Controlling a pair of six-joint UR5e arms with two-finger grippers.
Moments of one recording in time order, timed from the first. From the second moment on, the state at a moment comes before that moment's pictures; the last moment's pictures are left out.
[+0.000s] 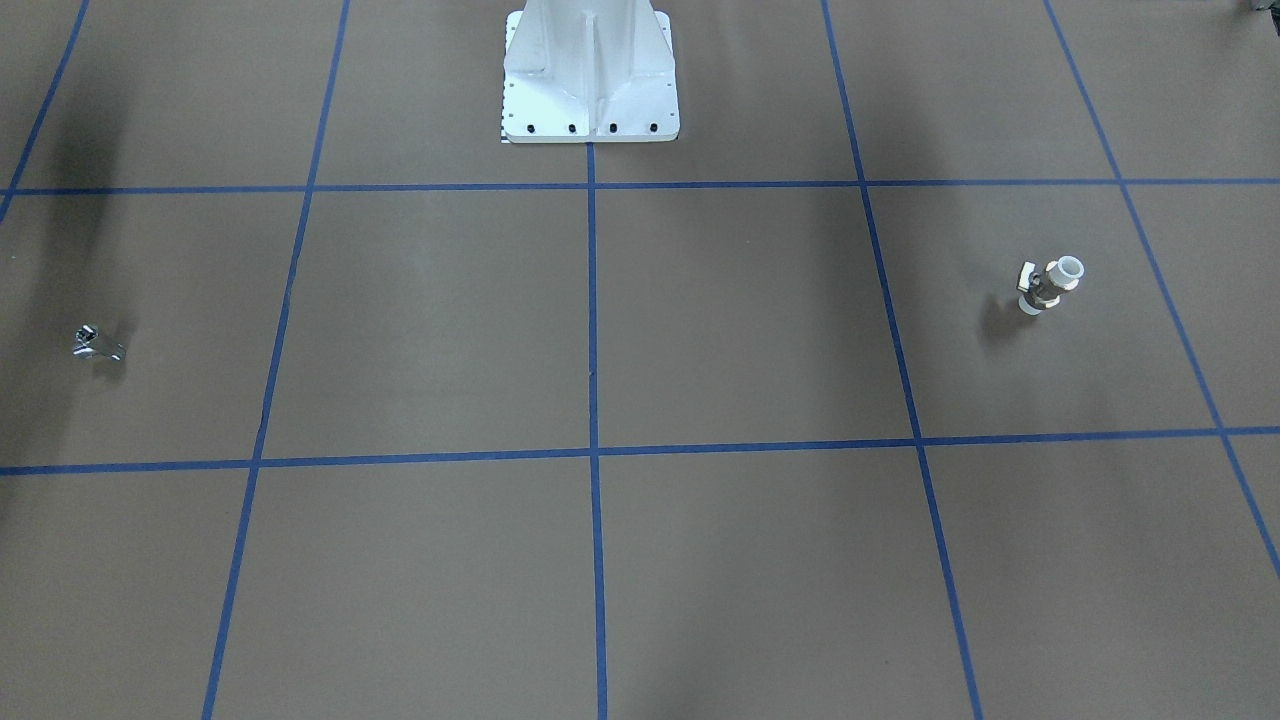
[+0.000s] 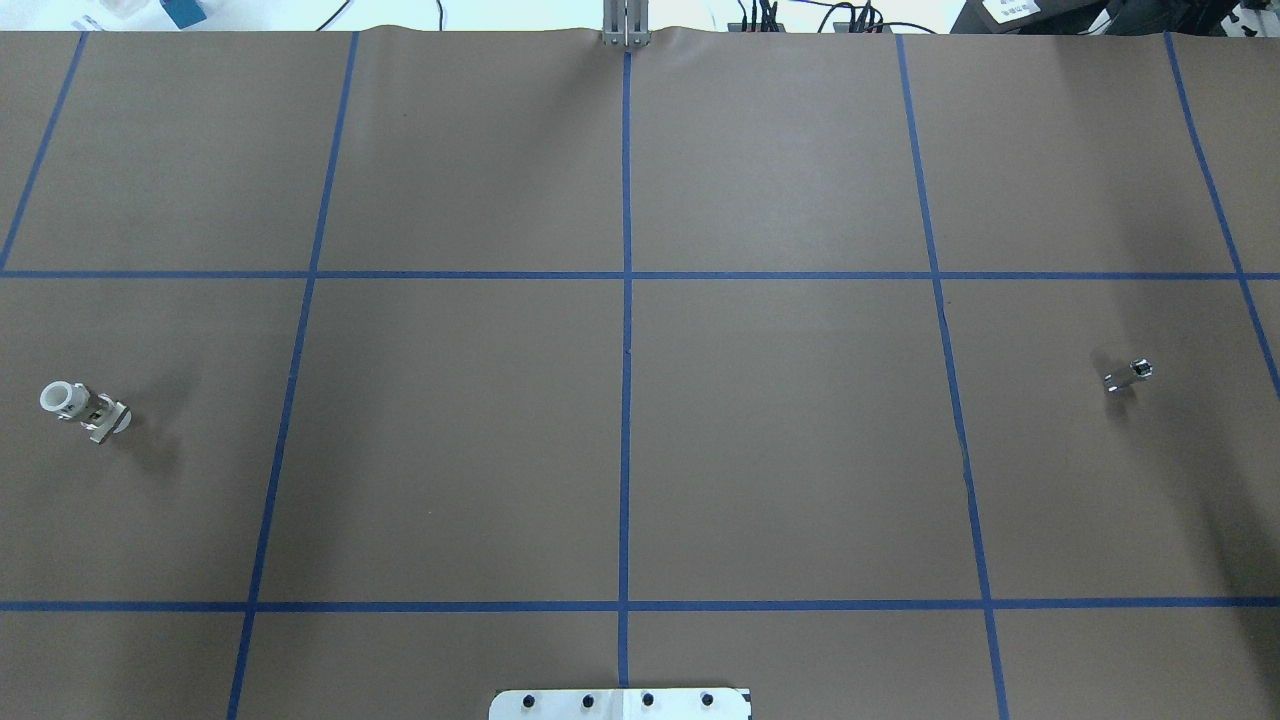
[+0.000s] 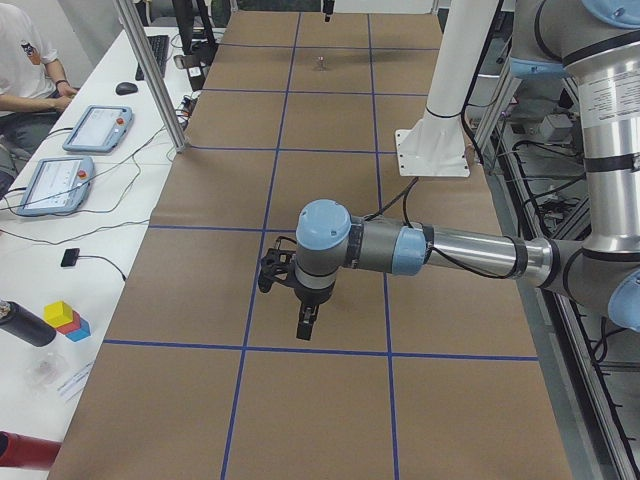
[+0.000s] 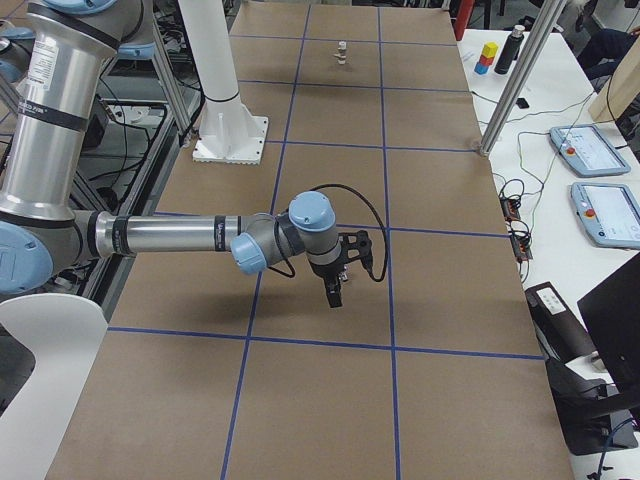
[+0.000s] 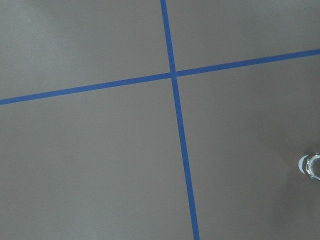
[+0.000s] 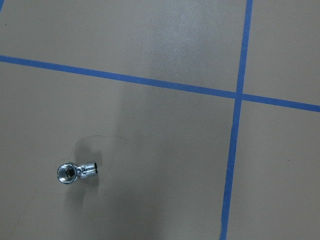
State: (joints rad) left arm -1.61 -1.35 -1.93 -1.57 -2.33 0.08; right arm 1.36 -1.86 1.88 -1.14 2.27 0.30
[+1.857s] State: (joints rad) left arm -1.36 -1.40 -1.96 -1.57 -2.33 -0.16; right arm 1.35 -1.87 1.85 -1.14 2.33 0.30
